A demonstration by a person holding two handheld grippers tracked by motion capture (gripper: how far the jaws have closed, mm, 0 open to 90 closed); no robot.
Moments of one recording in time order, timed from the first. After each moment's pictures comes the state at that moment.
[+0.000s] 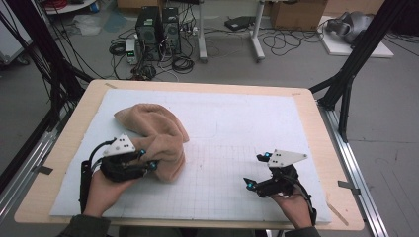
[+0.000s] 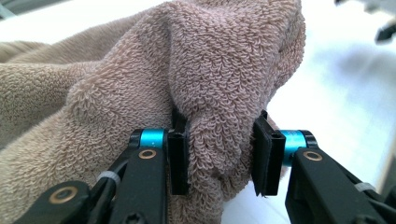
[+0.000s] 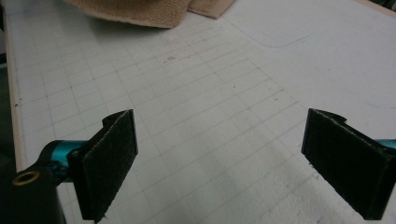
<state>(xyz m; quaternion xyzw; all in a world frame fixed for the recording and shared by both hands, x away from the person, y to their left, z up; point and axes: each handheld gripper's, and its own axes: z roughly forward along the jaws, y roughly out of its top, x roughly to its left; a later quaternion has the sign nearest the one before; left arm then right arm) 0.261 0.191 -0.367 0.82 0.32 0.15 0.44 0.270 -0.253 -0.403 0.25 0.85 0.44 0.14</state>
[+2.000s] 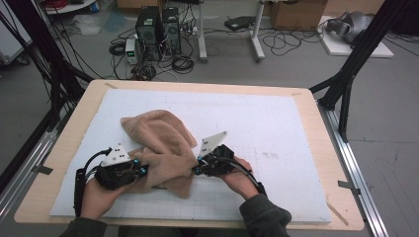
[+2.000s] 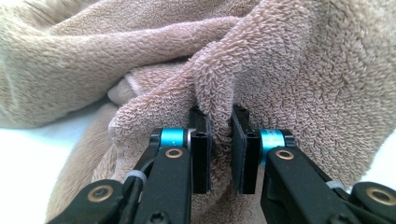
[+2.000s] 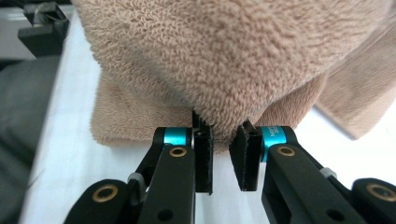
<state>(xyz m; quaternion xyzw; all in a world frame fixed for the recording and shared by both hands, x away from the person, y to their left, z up) 0.259 0.212 -0.395 0.83 0.33 0.16 0.42 0.326 -0.100 -0.399 0.07 0.92 0.39 0.04</state>
